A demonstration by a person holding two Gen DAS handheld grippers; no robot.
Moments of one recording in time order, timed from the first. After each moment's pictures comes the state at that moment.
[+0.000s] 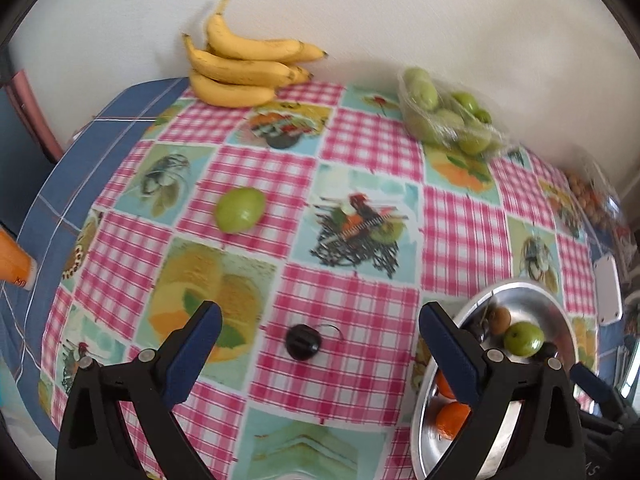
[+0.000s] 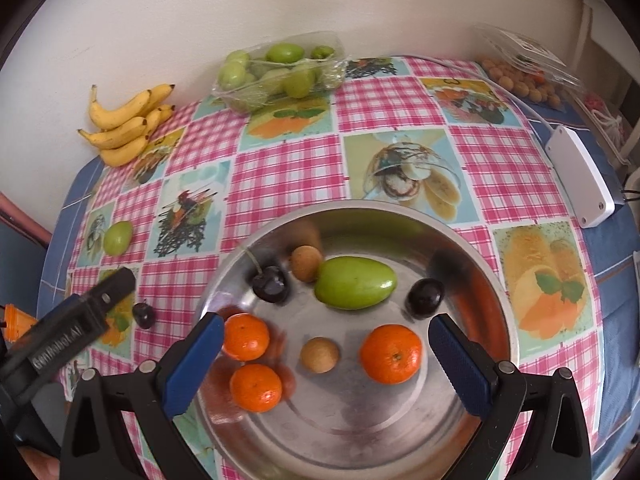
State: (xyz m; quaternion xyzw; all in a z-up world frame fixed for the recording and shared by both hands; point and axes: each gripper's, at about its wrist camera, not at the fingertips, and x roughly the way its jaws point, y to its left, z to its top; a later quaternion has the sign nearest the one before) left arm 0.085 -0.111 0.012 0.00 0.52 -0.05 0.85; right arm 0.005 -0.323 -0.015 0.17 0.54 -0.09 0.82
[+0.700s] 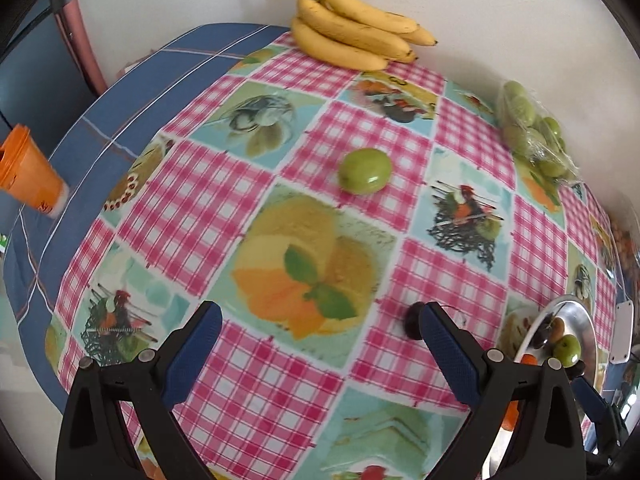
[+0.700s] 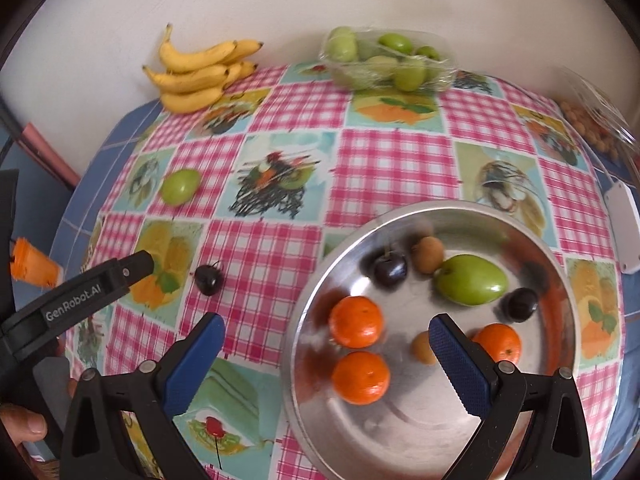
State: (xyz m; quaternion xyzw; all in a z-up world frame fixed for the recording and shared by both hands) left arm 0.082 -0.026 -0.012 -0.06 0.56 0.04 0.83; right arm 0.023 -0.235 -0.017 0.09 0.55 0.00 0.83
